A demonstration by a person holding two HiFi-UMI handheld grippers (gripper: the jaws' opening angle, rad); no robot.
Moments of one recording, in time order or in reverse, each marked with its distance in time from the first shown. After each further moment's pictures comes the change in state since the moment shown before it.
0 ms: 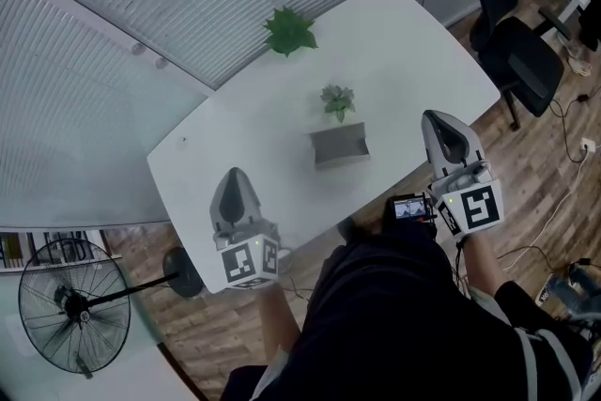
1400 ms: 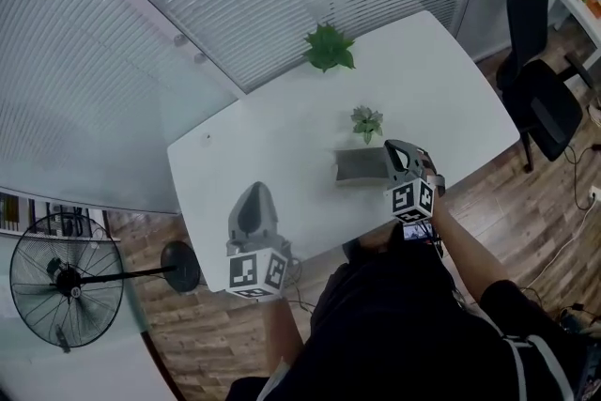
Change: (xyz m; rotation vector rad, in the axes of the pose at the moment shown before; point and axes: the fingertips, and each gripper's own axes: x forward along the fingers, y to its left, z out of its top) left arm -0.015 0.016 -0.013 -0.143 0.049 -0.015; right arm 0.107 0.088 -0.193 -0.500 0.354 0.194
